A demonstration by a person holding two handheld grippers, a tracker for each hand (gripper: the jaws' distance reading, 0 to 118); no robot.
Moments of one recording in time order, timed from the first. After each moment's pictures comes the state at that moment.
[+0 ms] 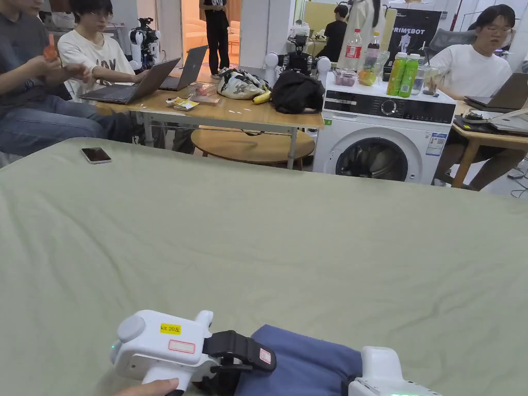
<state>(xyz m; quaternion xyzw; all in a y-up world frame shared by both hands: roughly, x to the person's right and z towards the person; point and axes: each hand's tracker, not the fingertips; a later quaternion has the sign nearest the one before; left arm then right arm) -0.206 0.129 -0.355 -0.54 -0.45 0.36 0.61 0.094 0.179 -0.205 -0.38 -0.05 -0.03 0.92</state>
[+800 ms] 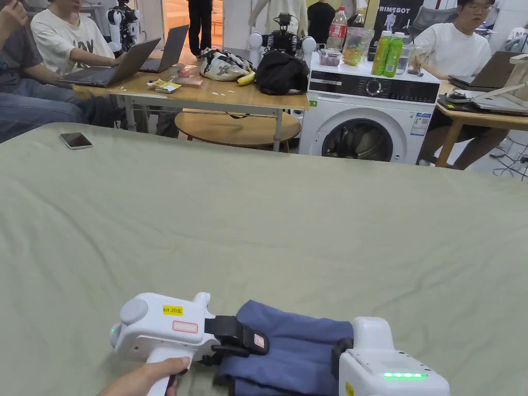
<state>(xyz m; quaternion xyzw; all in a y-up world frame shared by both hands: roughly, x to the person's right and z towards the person) -0.194 0.134 -0.353 -0.54 -0.41 0.36 0.64 0.098 0.195 -0.194 -0.31 -0.05 -0.03 0.95</state>
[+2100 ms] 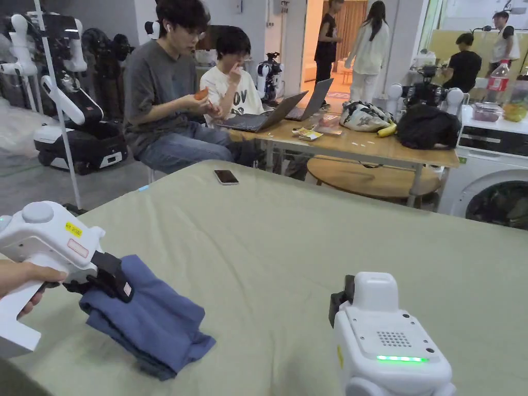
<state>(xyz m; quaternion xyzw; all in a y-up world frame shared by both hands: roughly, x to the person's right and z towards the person) -0.585 0.318 -0.344 -0.56 -0.09 0.22 0.80 -0.107 0.283 -0.278 -0.10 0.10 0.00 0.99</state>
